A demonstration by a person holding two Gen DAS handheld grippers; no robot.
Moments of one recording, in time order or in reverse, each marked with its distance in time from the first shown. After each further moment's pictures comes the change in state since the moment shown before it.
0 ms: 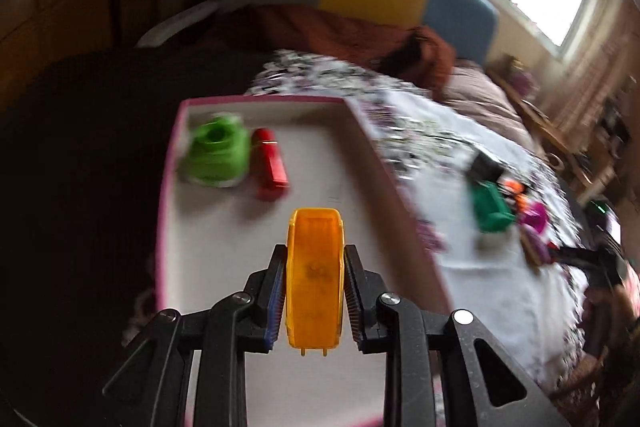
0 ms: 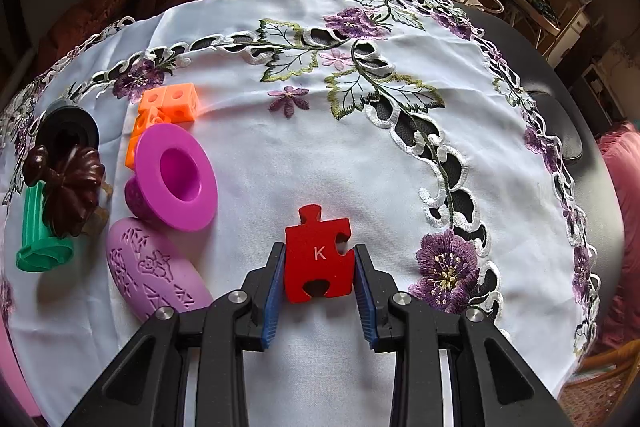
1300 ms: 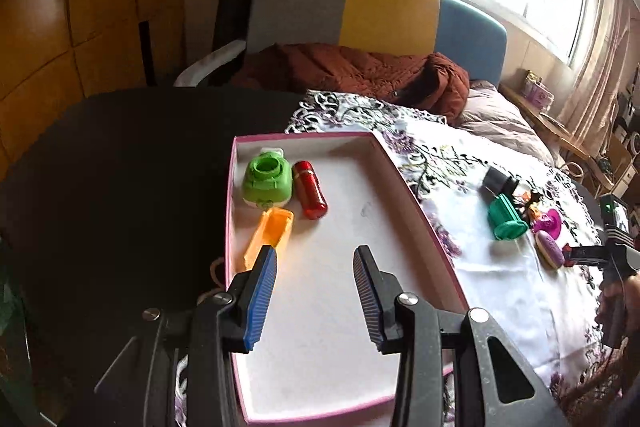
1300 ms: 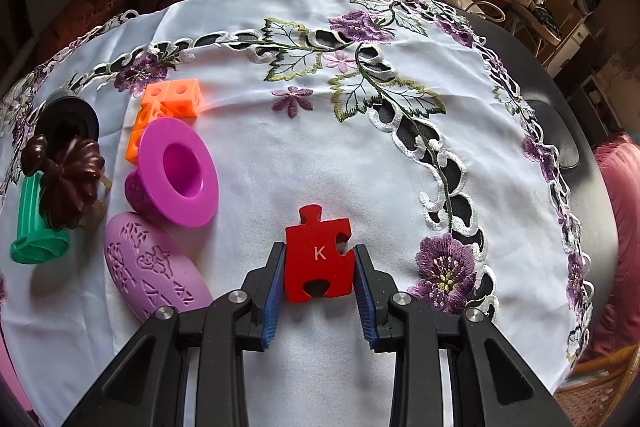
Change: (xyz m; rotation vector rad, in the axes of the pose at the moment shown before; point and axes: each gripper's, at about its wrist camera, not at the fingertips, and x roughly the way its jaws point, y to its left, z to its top) left arm -0.054 0.000 -0.017 0.044 -0.136 0.101; right arm -0.002 0.001 -0.003 -0.035 -0.008 -0.020
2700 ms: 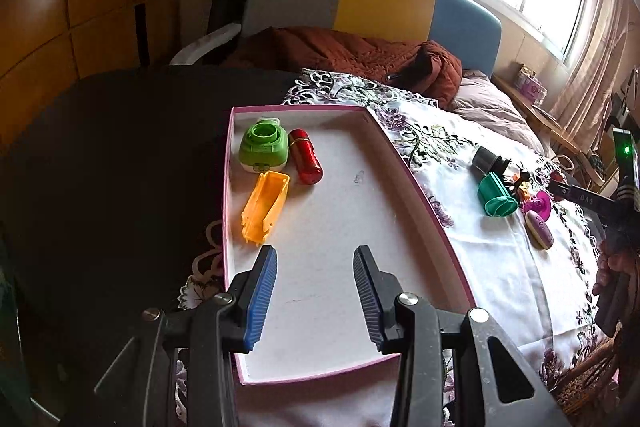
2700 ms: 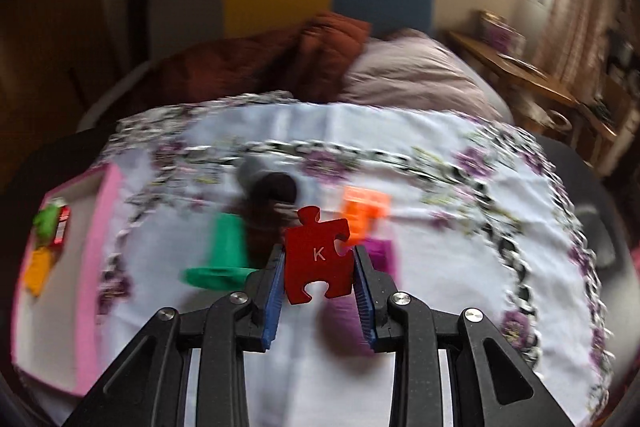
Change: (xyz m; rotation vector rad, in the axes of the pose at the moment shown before) left arm -0.007 0.007 -0.022 -0.011 0.041 -0.032; right arm -0.096 0.095 -0.015 -0.206 -0.349 0.263
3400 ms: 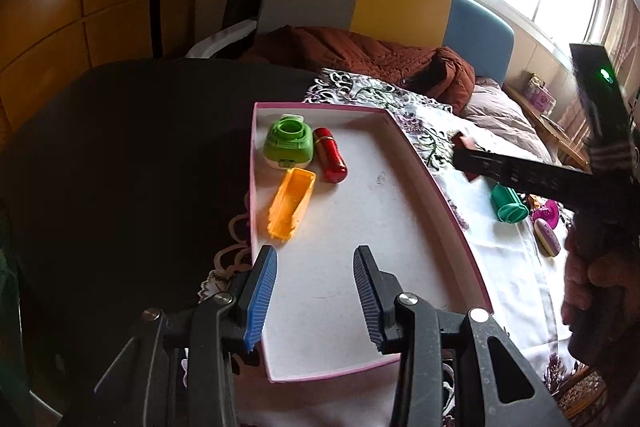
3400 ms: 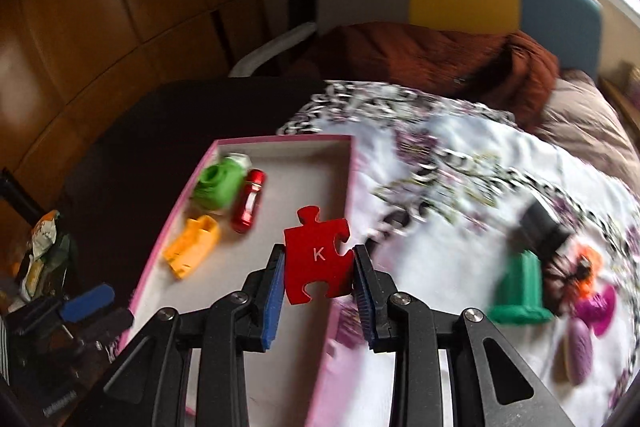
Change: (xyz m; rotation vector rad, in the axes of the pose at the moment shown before) left arm 0.000 0.022 -0.003 -0.048 -0.001 0.018; right arm 0.007 0.207 0.003 -0.270 0.068 0.390
